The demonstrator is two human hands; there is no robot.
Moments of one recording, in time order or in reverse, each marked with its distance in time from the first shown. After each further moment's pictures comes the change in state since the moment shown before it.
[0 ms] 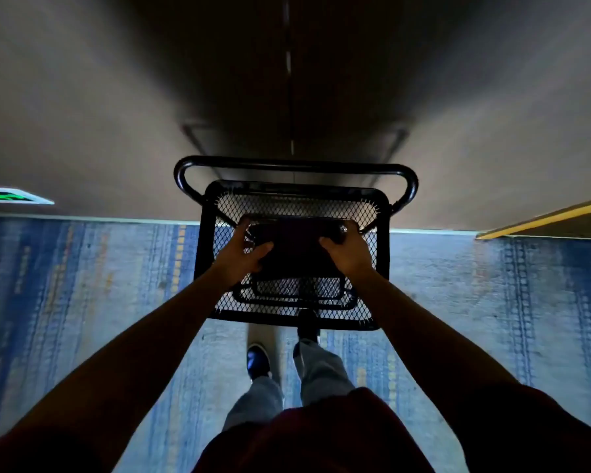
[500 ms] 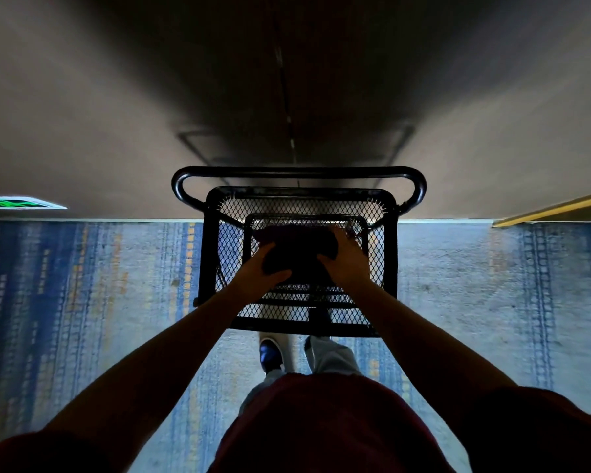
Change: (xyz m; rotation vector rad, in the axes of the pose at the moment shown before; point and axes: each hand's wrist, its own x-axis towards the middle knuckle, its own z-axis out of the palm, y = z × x) left_hand 0.007 -0.011 0.021 0.276 -0.128 -0.029; right_hand 0.001 0.007 0.015 -0.305 -0.044 -0.125
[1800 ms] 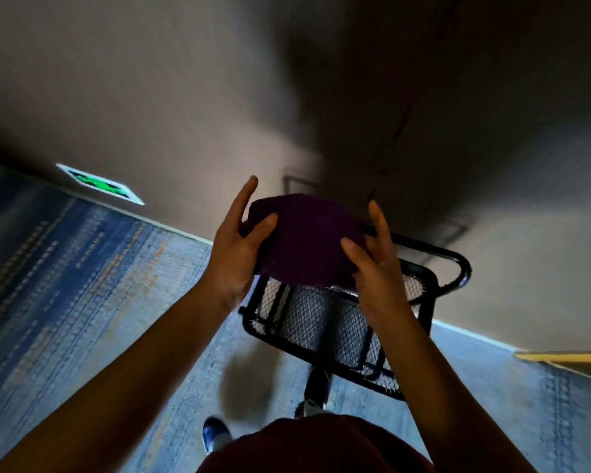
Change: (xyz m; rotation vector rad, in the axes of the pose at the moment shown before) left_hand -0.183 0.085 -0.114 -0.971 0.476 0.557; right_hand -0.106 -0.165 -0.071 1.035 -0.164 -0.467
